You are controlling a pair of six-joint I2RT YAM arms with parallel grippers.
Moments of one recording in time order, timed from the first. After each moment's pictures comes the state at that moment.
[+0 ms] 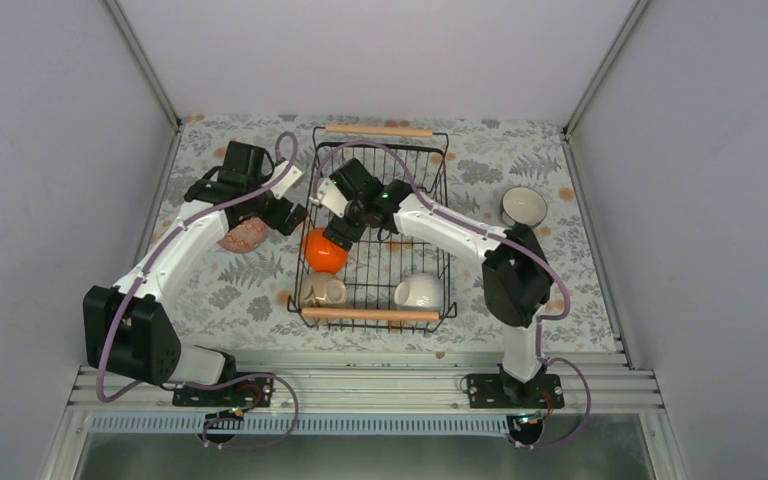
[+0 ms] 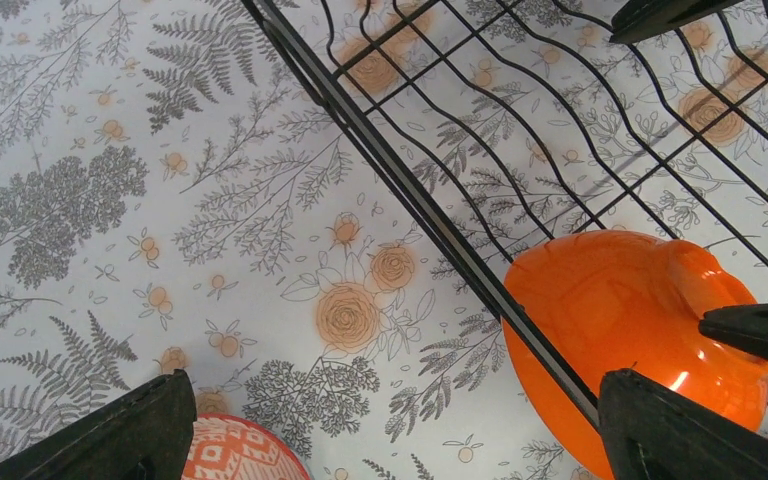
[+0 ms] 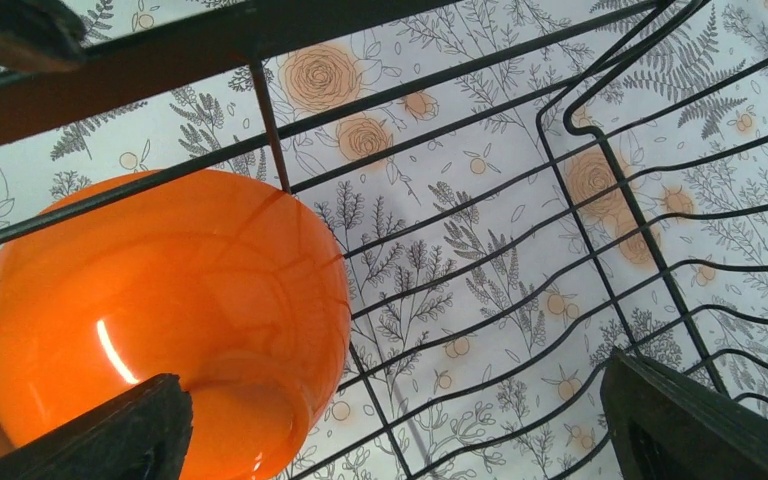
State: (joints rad) left arm -0.25 1.40 1.17 -0.70 0.19 0.39; right arm 0.85 1.94 1.62 -0.62 0.04 -0.33
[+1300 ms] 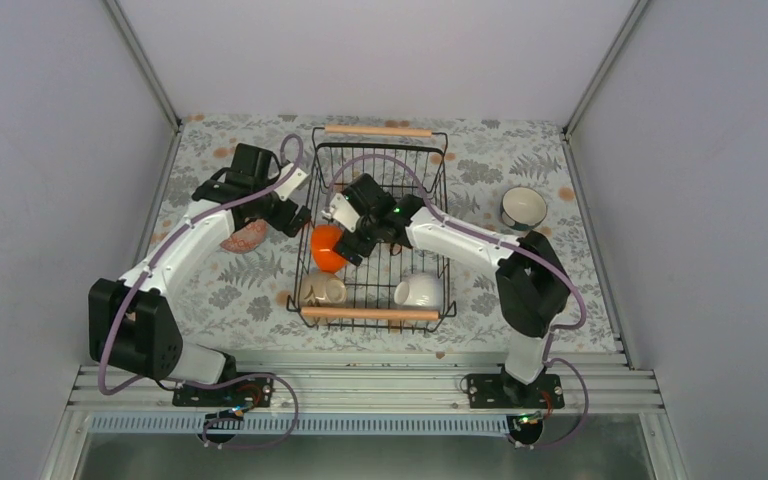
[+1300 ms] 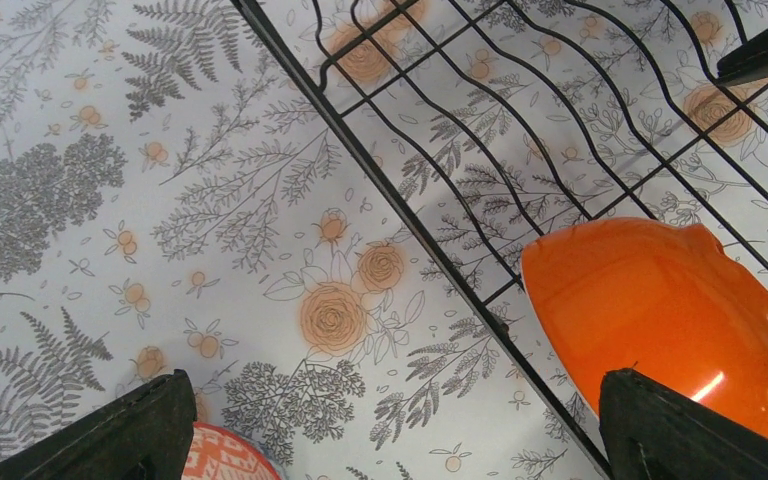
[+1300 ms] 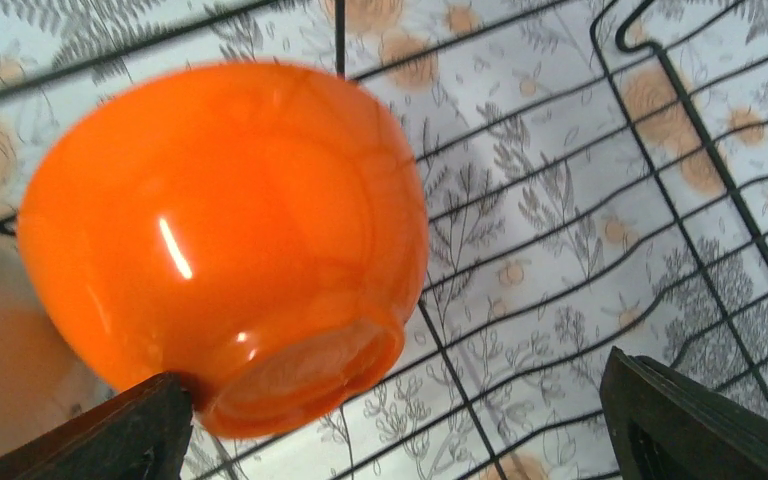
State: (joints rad) left arm -0.27 1.42 1.15 -0.67 0.16 0.35; right arm 0.85 1.84 1.44 -0.56 0.00 -0.29
